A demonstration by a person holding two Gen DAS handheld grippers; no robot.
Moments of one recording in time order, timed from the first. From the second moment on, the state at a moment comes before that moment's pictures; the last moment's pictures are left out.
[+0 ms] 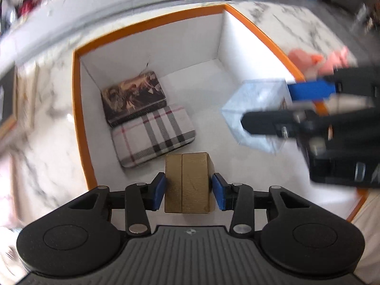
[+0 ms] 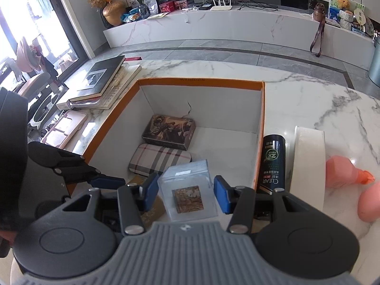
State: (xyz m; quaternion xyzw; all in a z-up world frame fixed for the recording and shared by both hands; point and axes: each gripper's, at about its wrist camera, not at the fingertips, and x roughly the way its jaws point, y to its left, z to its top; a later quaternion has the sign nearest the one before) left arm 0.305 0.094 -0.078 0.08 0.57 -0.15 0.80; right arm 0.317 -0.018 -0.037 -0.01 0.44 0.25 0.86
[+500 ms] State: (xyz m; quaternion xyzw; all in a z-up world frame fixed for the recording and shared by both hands) left arm 0.298 0.084 -0.082 0.13 0.58 -0.14 0.79; right arm 0.315 -0.020 -0.035 -0.01 0.44 0.26 0.86
